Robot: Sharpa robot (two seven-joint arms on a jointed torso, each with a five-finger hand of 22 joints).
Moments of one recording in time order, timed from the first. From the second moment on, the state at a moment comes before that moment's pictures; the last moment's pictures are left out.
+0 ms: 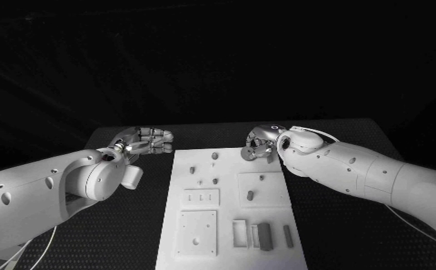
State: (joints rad) left arm 1.35 -0.79 -0.20 1.36 -0.02 -0.26 0.19; left_hand 1.59 -0.07 0.04 0.29 0.06 0.72 0.19 0.29 0.45 0.98 0.18 0.12 0.07 0.82 0.17 0.37 0.48 0.04 0.81 0.07 0.16 0.63; right arm 1.19 -0.62 0.00 1.04 -1.62 -0.18 -0.09; right_hand 1.07 -0.06 0.55 -0.29 0.04 0.86 0.12 0.25 0.54 1.10 0.04 1.25 1.00 1.10 -0.06 1.60 0.89 0.24 1.08 0.00 0.95 1.31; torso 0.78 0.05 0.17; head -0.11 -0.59
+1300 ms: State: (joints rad) left arm 1.35 -0.79 -0.20 1.36 -0.02 -0.26 0.19; left_hand 1.59 -0.07 0.04 0.29 0.06 0.72 0.19 0.29 0.45 0.98 0.18 0.11 0.07 0.82 0.17 0.36 0.48 0.04 0.81 0.07 0.16 0.63; right arm 1.17 -0.65 -0.02 1.14 -1.70 -0.26 -0.15; right_hand 1.09 0.00 0.54 -0.29 0.04 0.90 0.08 0.26 0.40 1.12 0.00 1.25 0.99 1.13 -0.10 1.60 0.93 0.24 1.09 -0.02 0.96 1.31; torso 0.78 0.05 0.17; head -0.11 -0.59
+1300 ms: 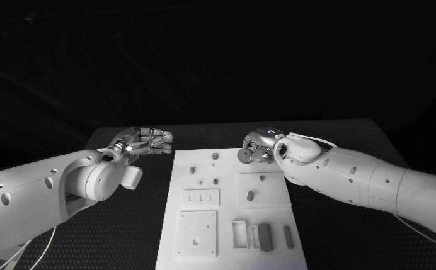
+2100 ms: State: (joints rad) left arm 1.35 -0.80 -0.20 1.37 -0.02 -0.26 0.19; left_hand 1.59 -0.07 0.04 0.29 0.06 0.72 0.19 0.29 0.45 0.98 0.18 0.11 0.07 0.82 0.17 0.36 0.48 0.04 0.81 0.07 0.16 0.63; right arm 1.18 -0.61 -0.03 1.30 -1.79 -0.37 -0.22; right_hand 1.07 -0.02 0.53 -0.29 0.04 0.91 0.07 0.26 0.40 1.14 0.00 1.24 0.99 1.15 -0.11 1.60 0.93 0.25 1.10 -0.02 0.97 1.31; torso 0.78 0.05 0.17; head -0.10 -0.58
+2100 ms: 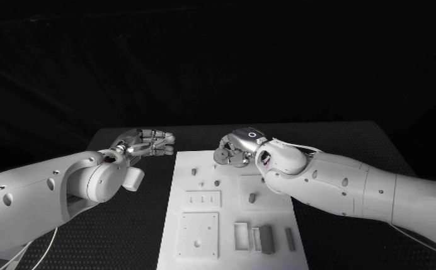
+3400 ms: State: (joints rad) left arm 1.35 -0.79 -0.20 1.37 -0.03 -0.26 0.19; left_hand 1.59 -0.07 0.04 0.29 0.06 0.72 0.19 0.29 0.44 0.98 0.18 0.11 0.07 0.82 0.17 0.36 0.48 0.04 0.81 0.07 0.16 0.63; right arm 1.14 -0.46 -0.06 1.16 -1.84 -0.37 -0.23; right_hand 1.06 -0.03 0.53 -0.29 0.05 0.91 0.07 0.28 0.40 1.14 0.00 1.24 0.98 1.16 -0.11 1.60 0.92 0.25 1.10 -0.02 0.97 1.31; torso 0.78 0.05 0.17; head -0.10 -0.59
